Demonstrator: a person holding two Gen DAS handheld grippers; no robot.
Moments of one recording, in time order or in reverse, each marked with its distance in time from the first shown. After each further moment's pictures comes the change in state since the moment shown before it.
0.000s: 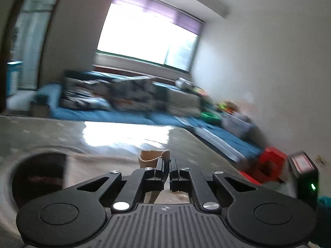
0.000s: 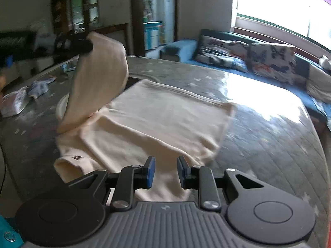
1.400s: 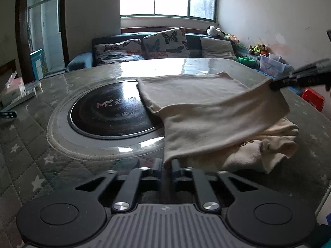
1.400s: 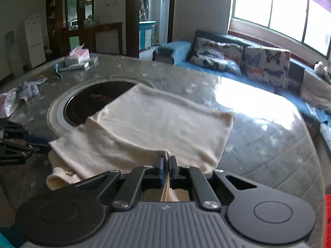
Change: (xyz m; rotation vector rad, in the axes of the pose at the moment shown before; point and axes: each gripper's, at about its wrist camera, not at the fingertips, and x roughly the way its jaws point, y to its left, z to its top) left arm -0.044 0.093 -0.100 0.141 0.244 0.276; right arm 0.010 0.021 0.030 -0.041 -0.015 -0.058
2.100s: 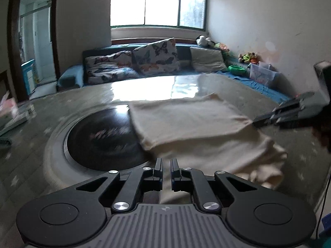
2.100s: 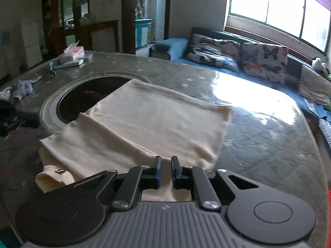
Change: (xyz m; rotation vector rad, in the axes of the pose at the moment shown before) left arm 0.004 0.006 0.051 0.016 -0.049 -0.075; right arm 0.027 -0.007 -0.009 0.020 0.027 0.006
